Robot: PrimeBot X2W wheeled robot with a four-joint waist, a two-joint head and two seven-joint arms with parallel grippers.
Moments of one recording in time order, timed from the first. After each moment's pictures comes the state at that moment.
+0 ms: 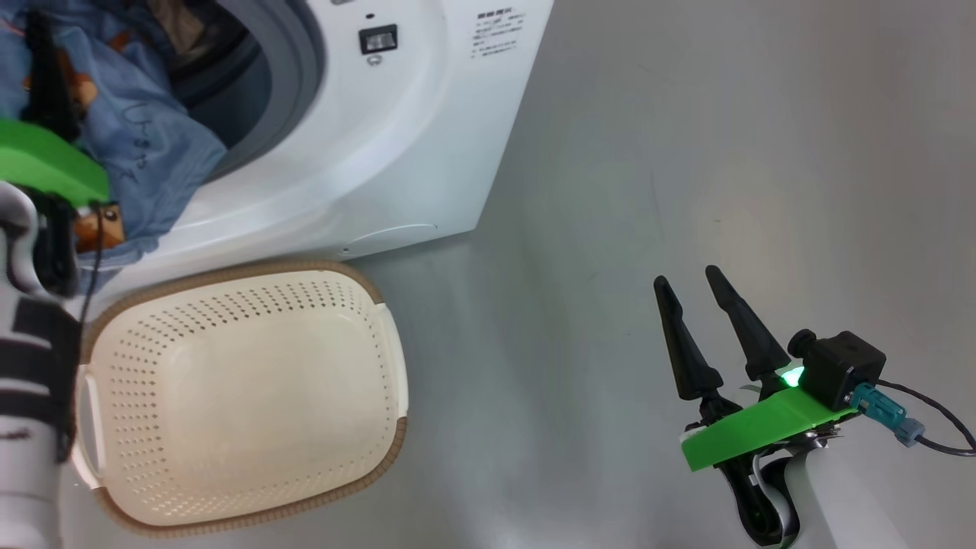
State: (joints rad) left arm -1.02 0.27 -0.14 0.89 -0.50 -0.13 -0.26; right arm -0.27 -0.07 0.14 0.22 0.37 0.13 -0.26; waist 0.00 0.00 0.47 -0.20
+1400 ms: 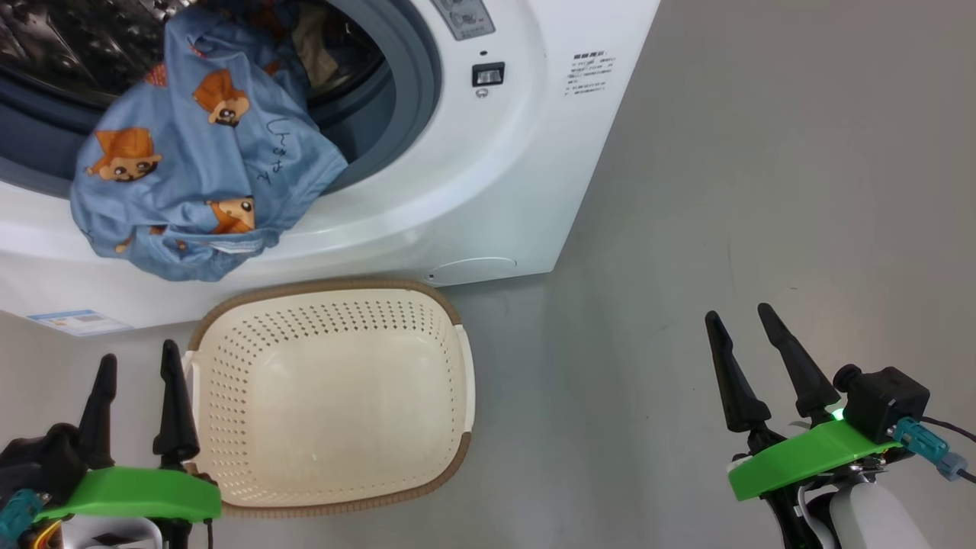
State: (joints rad) left arm -0.16 0.09 0.10 0.23 -0.33 -0.13 -0.26; right arm -0.18 -0.12 0.08 0.21 0.36 0.13 -0.26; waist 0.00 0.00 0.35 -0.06
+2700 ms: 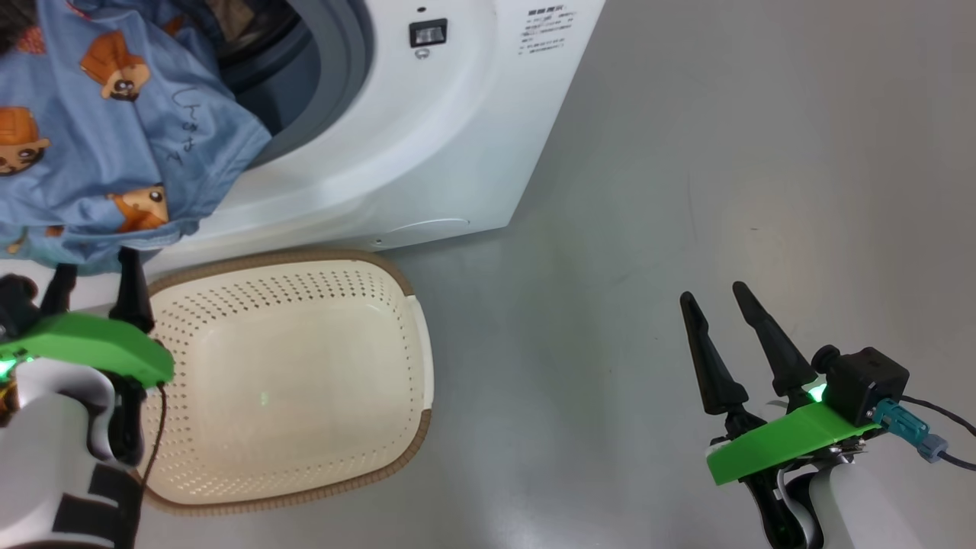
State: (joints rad) left arm -0.63 0.21 -0.02 0.77 -0.44 -0.13 -0.26; right arm -0.23 -0.11 0.12 0.20 0.36 0.13 -0.26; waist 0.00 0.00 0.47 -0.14
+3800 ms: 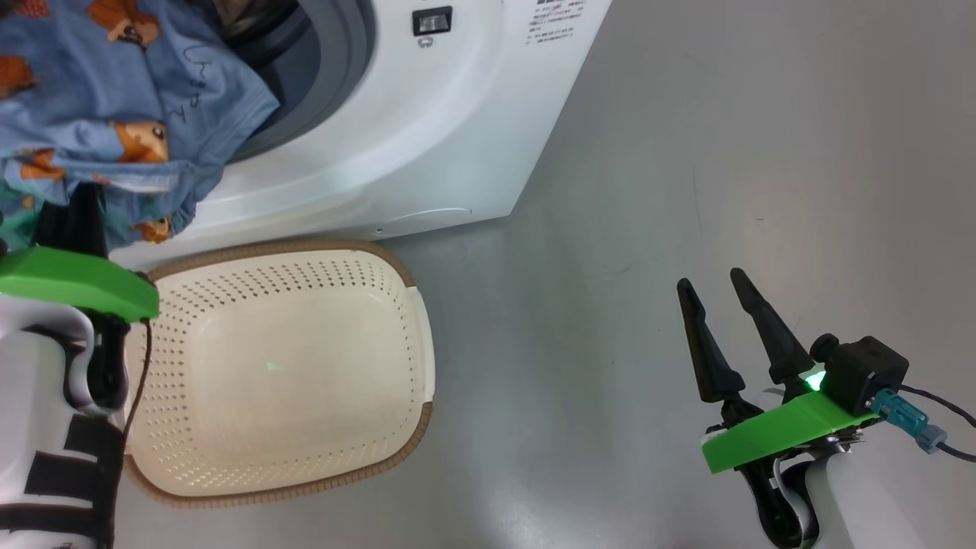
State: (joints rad) left arm -0.70 0.26 -0.09 0.64 -0.50 -0.13 -0.26; right arm -0.25 -0.09 0.11 0.20 0.35 0.13 -0.26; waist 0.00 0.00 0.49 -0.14
